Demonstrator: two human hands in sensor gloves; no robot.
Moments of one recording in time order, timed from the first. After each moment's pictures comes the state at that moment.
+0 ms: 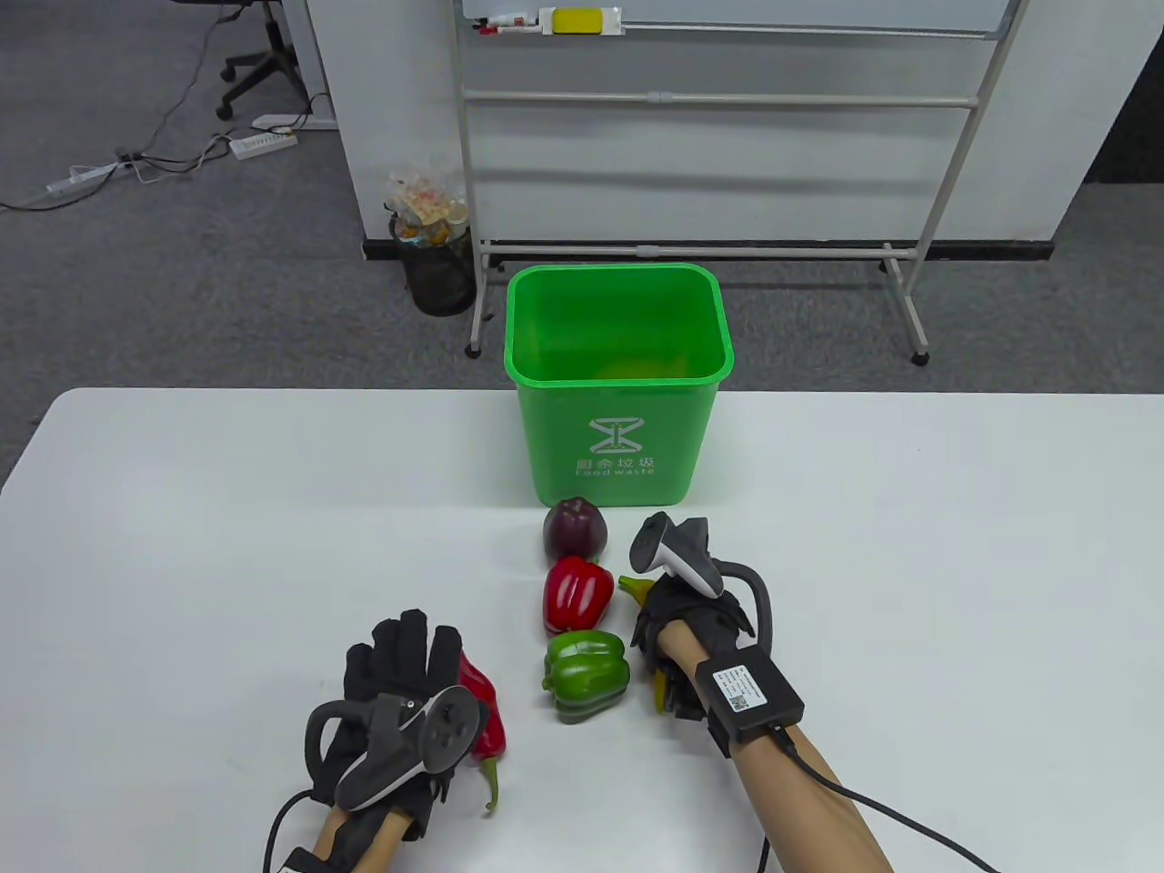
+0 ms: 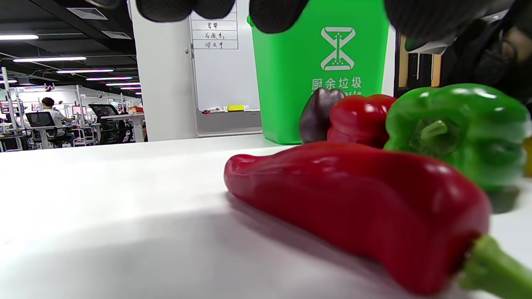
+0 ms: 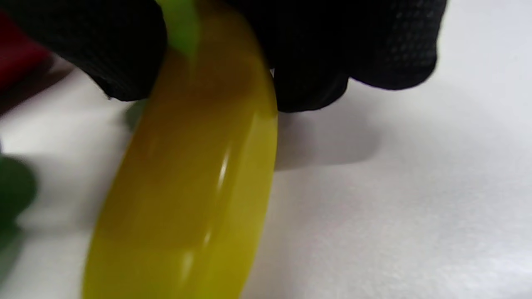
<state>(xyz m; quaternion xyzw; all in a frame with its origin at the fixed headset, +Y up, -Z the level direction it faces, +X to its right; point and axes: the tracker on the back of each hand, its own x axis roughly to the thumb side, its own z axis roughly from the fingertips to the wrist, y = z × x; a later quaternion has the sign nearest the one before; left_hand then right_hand) -0.187 -0.724 -0.294 0.04 -0.09 -0.03 0.99 0.079 -0.762 -0.458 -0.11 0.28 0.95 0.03</state>
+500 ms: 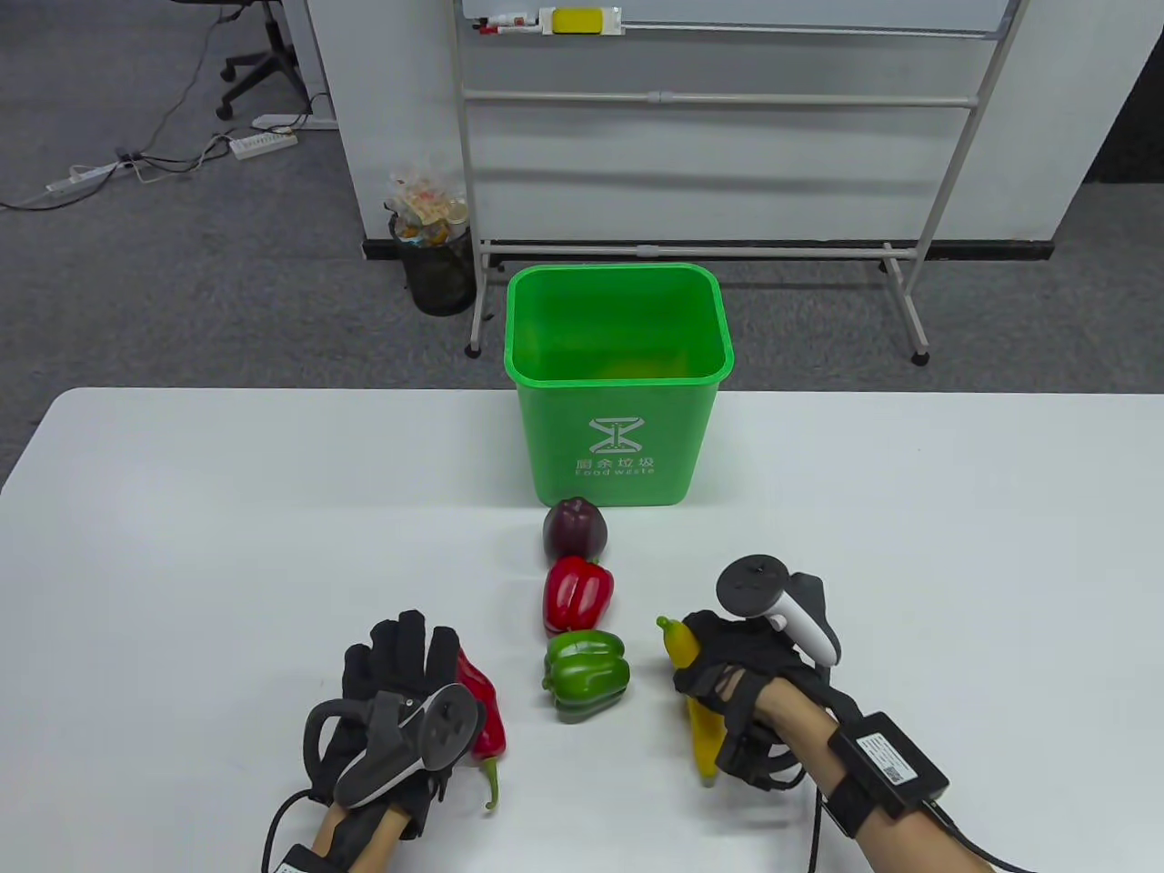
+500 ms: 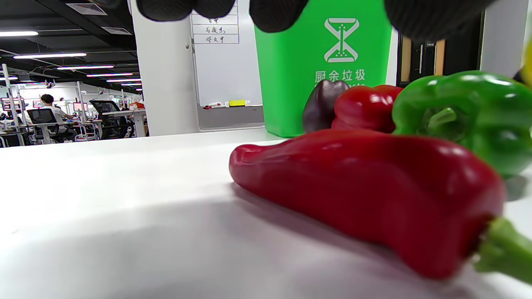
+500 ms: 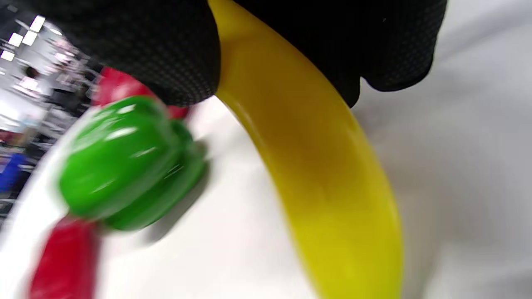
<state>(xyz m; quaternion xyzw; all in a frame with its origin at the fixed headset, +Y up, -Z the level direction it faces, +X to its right) -0.189 -0.729 -0.297 0.04 -0.09 -0.04 0.99 0.145 -0.743 -0.371 0.03 0.30 0.88 0.36</state>
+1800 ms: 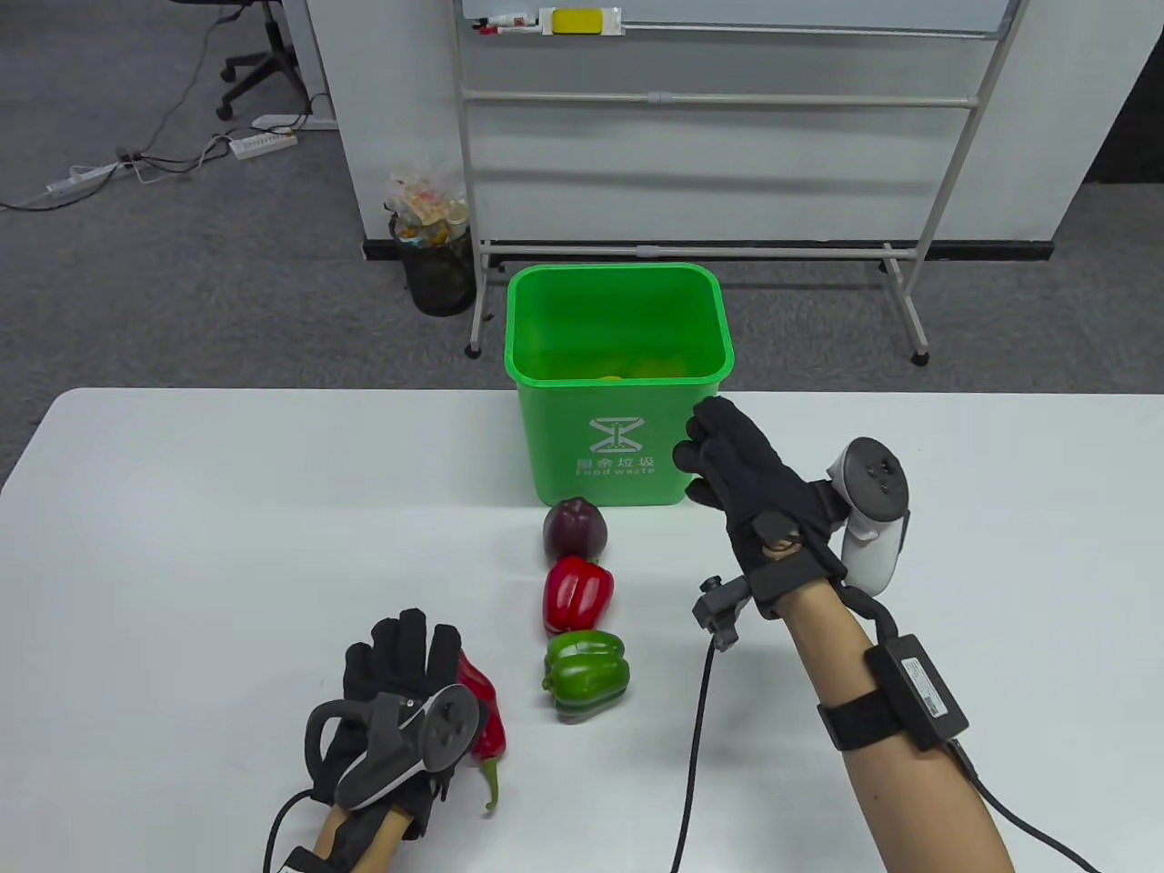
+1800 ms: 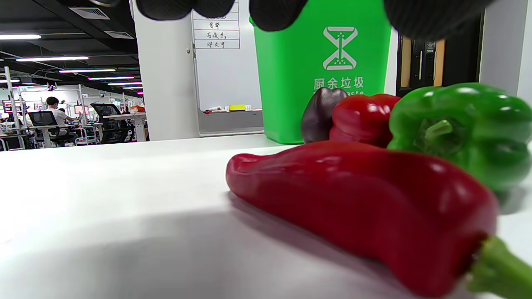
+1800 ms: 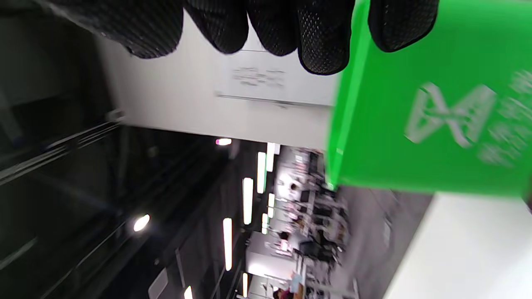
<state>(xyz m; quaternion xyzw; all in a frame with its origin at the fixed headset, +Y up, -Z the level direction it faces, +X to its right) -0.189 -0.725 -0.296 0.05 -0.09 -0.03 0.99 0.163 -0.561 -0.389 0.17 -0.06 0.72 0.67</state>
